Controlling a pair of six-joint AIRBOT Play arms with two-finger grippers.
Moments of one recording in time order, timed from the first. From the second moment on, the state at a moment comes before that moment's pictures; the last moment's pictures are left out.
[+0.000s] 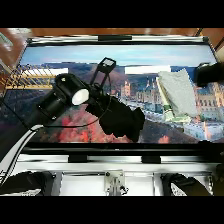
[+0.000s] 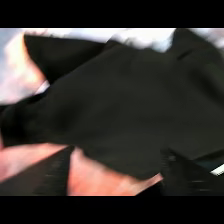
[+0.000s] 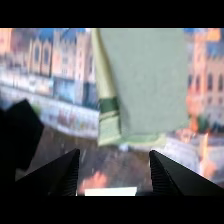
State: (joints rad) left arm -0.75 -1.43 1.57 1.62 -1.21 -1.76; right arm 0.20 -1.07 1.65 1.32 -1.58 -1.51
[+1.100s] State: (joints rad) left arm -0.28 -1.63 1.23 1.07 -0.95 -1.61; right arm 0.20 -1.34 1.12 1.88 -1.39 -1.62
